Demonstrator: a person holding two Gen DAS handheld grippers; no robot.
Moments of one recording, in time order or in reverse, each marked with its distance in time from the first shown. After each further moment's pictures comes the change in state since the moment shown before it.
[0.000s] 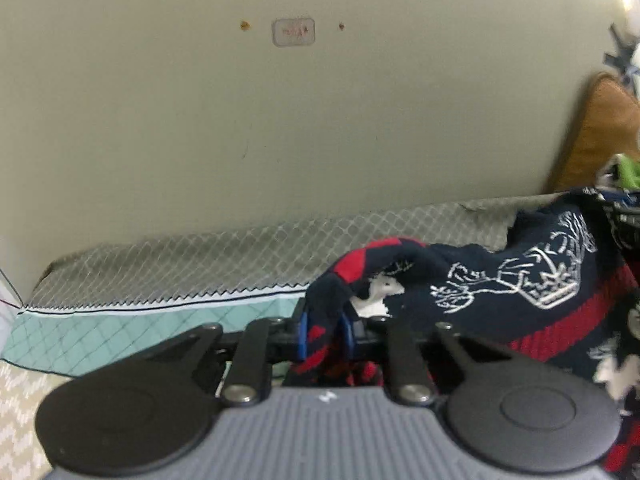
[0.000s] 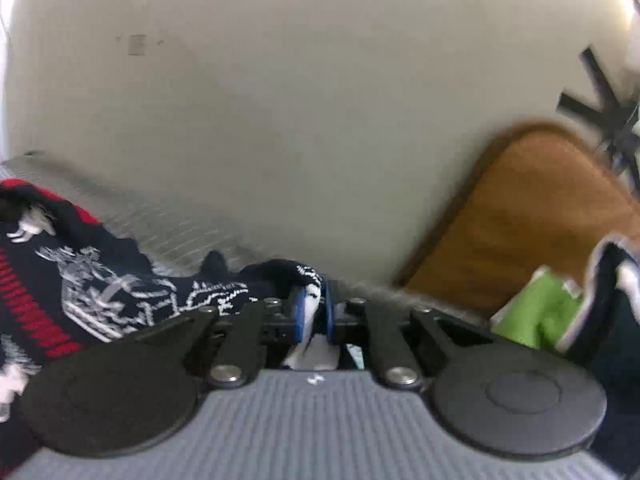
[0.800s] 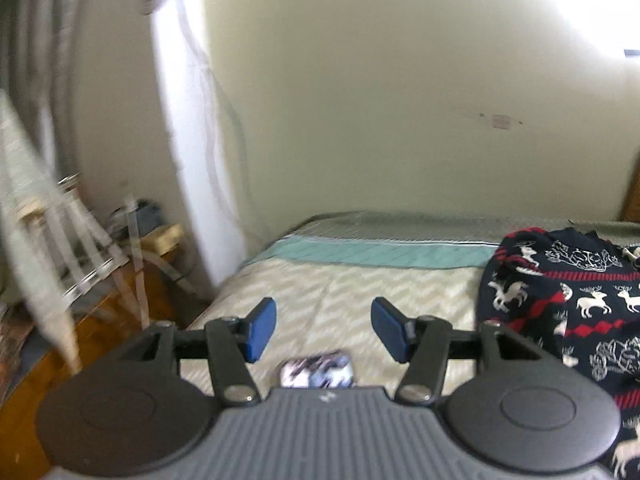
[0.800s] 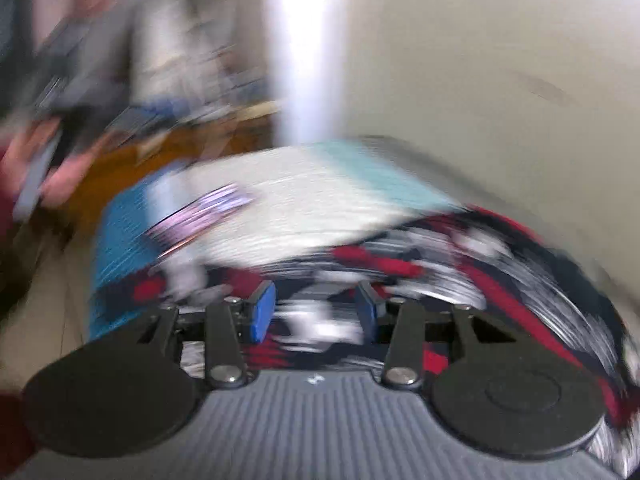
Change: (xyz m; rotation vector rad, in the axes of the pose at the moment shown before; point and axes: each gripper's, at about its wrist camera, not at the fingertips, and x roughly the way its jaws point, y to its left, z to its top) left arm -0.280 0.102 -0.166 -0.225 -0.175 0.386; right arm -0.126 0.199 -0.032 -0.442 -0.068 0.883
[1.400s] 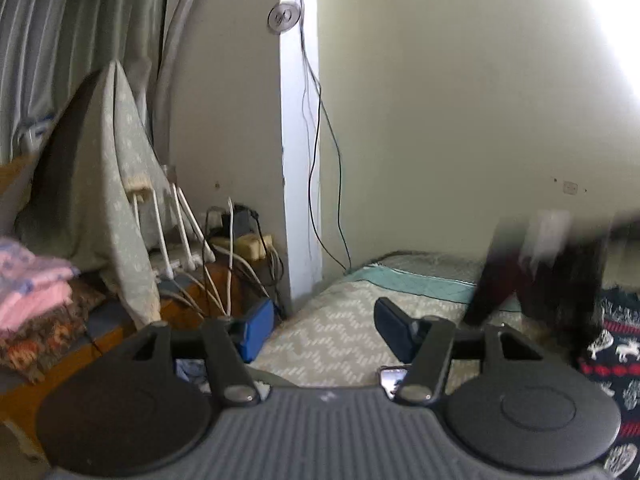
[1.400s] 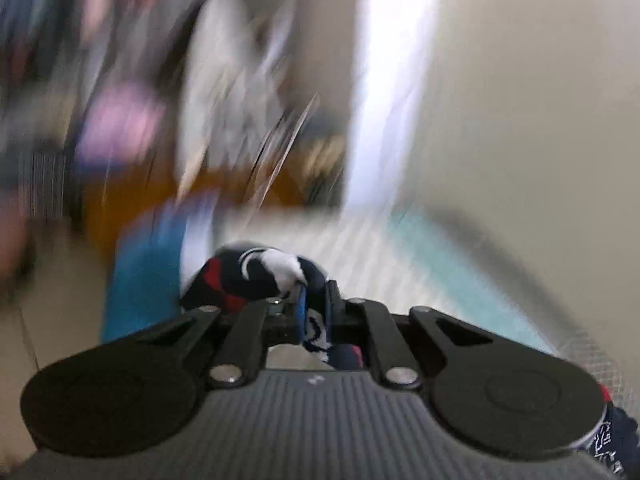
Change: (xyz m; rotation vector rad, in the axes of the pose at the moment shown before) left arm -0.041 0.074 -0.016 -0.174 -0.116 0.117; right arm 0.063 -0.060 0.126 0.249 -0.293 -0.051
